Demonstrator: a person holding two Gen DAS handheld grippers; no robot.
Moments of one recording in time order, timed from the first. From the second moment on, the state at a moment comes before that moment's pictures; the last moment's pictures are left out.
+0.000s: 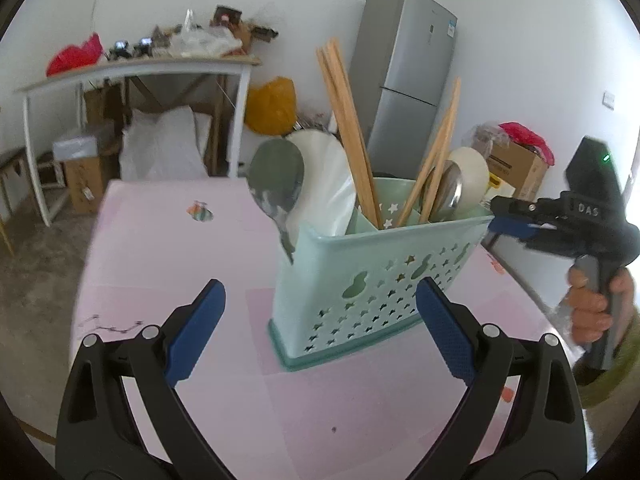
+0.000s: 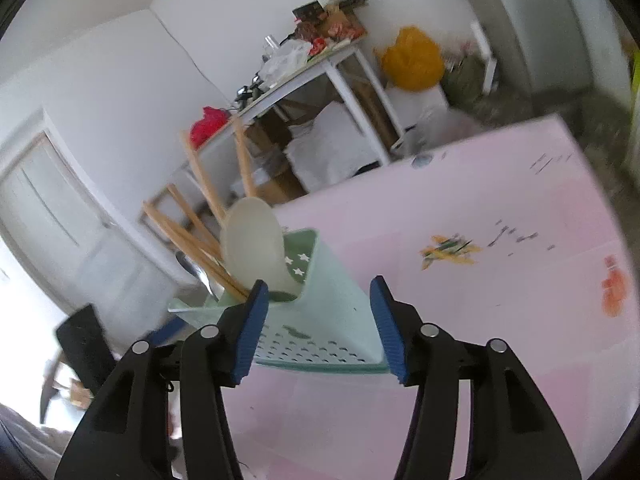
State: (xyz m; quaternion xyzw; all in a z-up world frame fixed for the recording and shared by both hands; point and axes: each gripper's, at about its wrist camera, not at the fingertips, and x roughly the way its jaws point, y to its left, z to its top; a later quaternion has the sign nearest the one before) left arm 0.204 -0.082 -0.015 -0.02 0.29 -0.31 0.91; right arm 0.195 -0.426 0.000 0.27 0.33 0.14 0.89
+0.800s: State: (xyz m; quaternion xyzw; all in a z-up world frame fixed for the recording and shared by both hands) left arm 0.200 -0.064 -0.016 -0.07 0.32 -0.32 0.89; right arm 0.174 -0.368 -0.013 0.32 0.34 0.20 0.86
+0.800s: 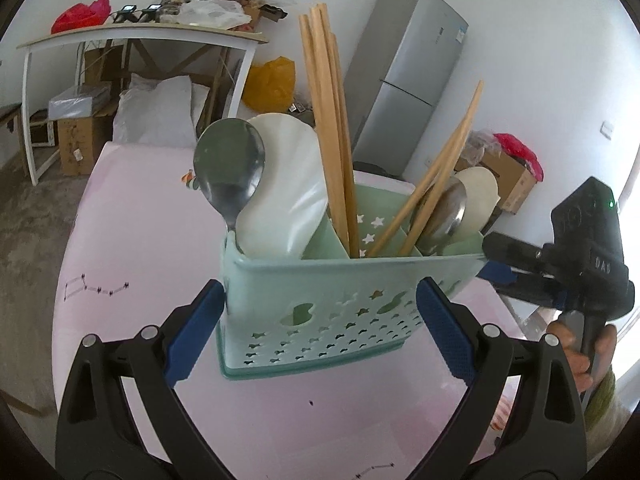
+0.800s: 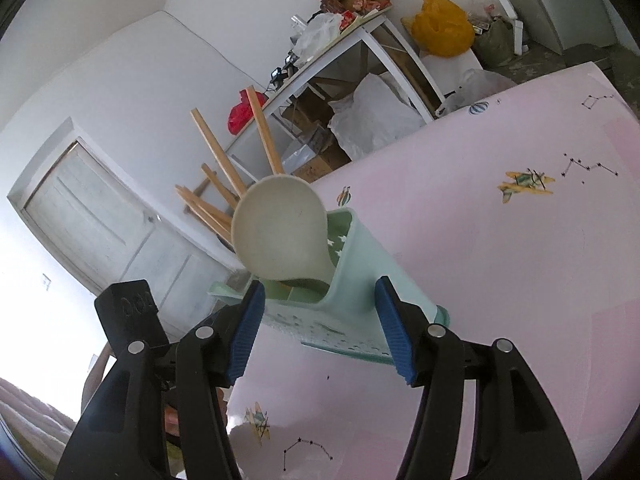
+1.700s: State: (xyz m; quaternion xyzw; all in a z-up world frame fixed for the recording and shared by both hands) left arm 0.101 -0.041 0.013 0.03 0.31 -0.12 0.94; right arm 0.089 -0.263 0.022 0.02 0.35 -0.10 0.93
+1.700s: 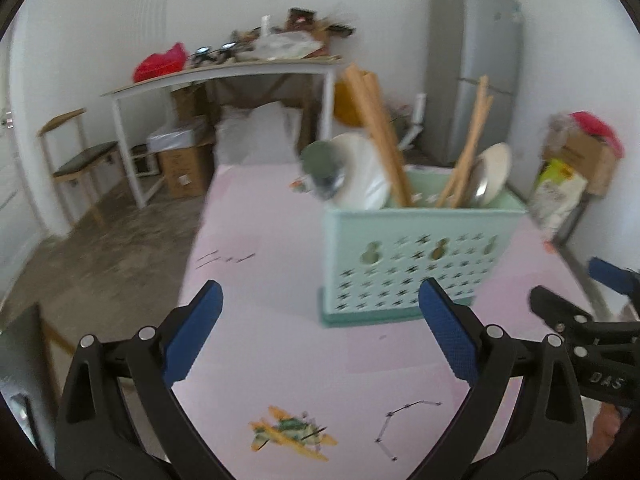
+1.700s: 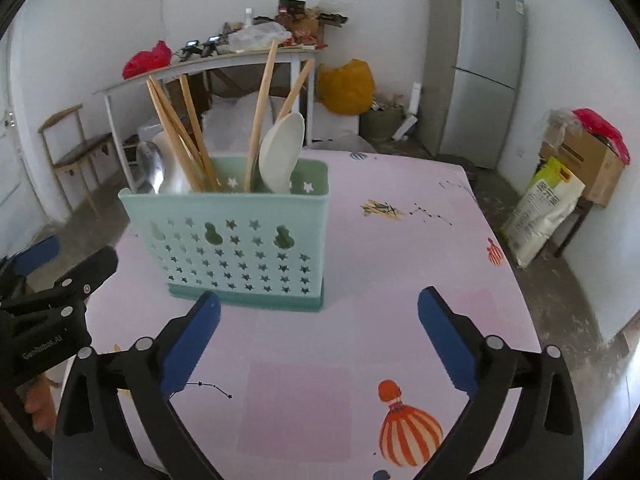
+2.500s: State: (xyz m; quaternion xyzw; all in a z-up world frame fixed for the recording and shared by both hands) left arm 0.109 -0.015 0.029 0.06 0.32 0.01 0.95; right arm 0.083 -0.254 0.024 0.02 0.35 -0.16 0.92
